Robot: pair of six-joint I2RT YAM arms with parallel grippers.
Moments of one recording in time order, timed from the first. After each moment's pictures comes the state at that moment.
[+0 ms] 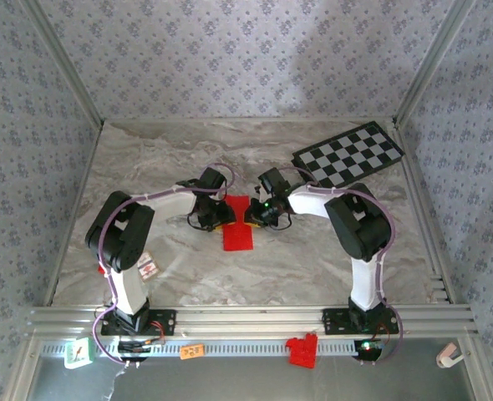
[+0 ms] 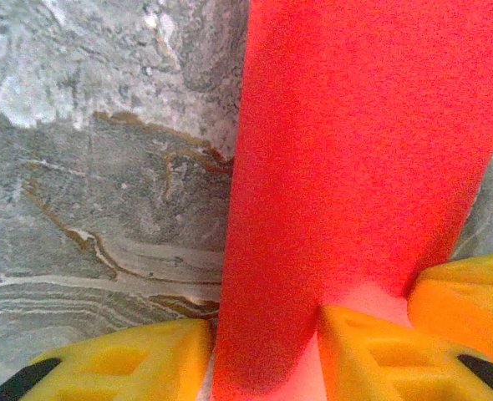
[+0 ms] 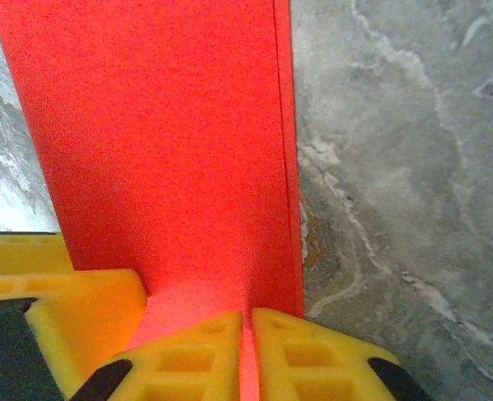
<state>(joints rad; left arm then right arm) -0.58 1.85 1.08 -0.50 0.26 -0.82 0.60 1.96 1.14 -0.27 -0.49 0.75</state>
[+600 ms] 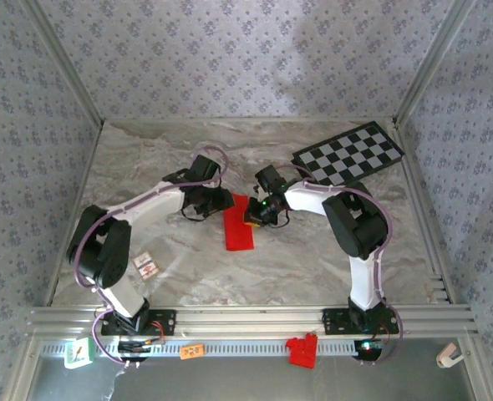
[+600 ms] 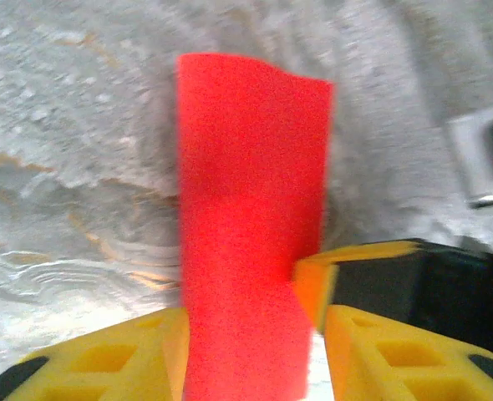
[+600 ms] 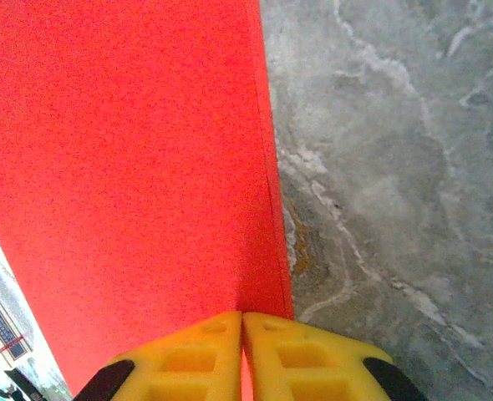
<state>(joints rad) -0.56 1.64 1.12 -0.52 0.21 -0.79 0.61 1.99 1.21 -0.37 -0.46 0.74</state>
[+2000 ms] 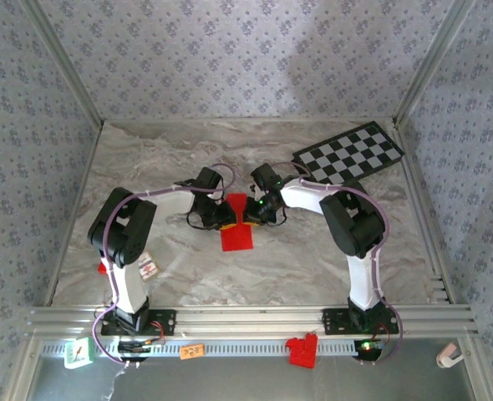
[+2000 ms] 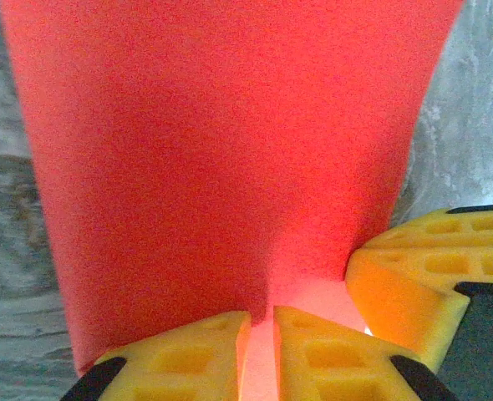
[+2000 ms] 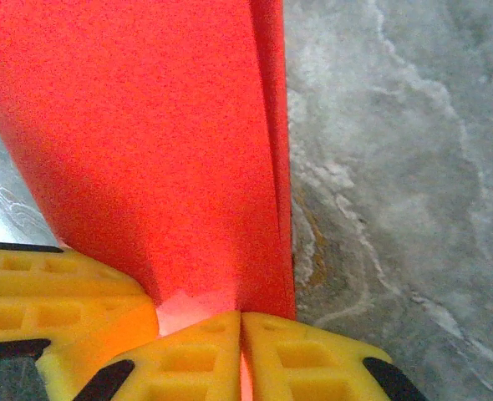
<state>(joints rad) -0.52 1.86 1.06 -0.41 0.45 -0.72 0.62 2.03 1.28 -0.47 -0.42 0.67</state>
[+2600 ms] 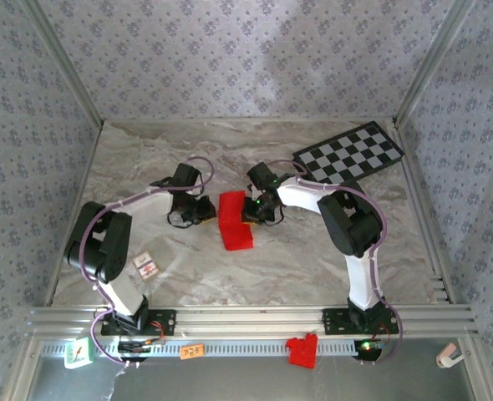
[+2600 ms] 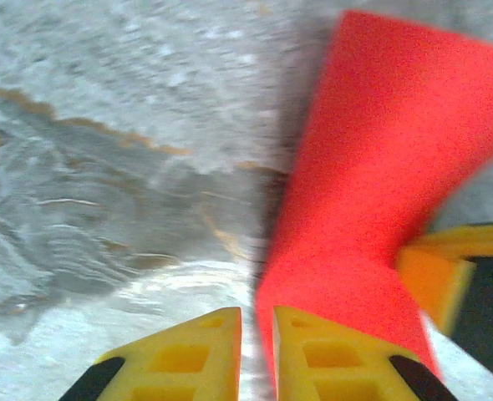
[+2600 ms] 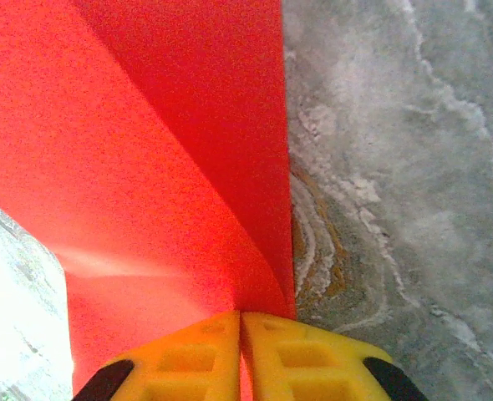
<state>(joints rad) -0.42 1.66 0.97 -0.45 0.35 -0.66 0.64 2.04 1.31 -0.52 -0.38 0.64</state>
